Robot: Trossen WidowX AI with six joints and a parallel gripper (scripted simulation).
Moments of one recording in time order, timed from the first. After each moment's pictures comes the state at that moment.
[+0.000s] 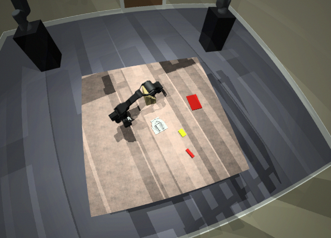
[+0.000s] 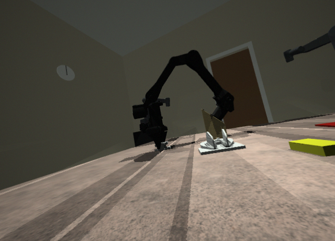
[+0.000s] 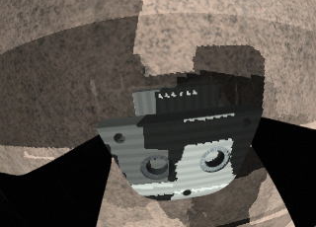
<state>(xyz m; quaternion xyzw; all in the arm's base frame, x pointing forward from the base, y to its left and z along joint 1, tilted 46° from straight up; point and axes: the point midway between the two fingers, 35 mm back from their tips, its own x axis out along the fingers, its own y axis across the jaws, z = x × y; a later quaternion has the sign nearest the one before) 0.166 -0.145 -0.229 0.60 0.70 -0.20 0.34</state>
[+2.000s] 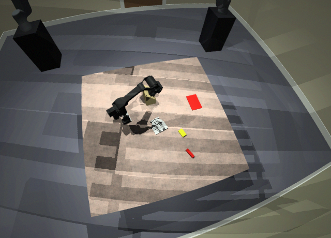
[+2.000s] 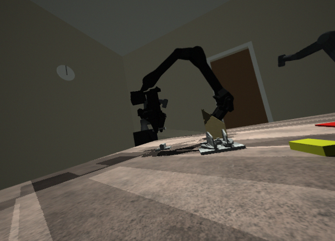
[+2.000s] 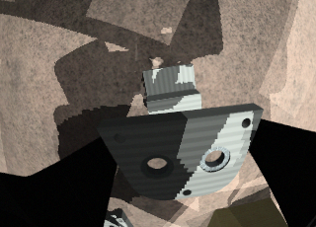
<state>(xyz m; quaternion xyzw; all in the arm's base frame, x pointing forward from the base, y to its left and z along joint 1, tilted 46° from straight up) 0.172 -0.192 -0.176 0.61 0.69 -0.22 0.32</state>
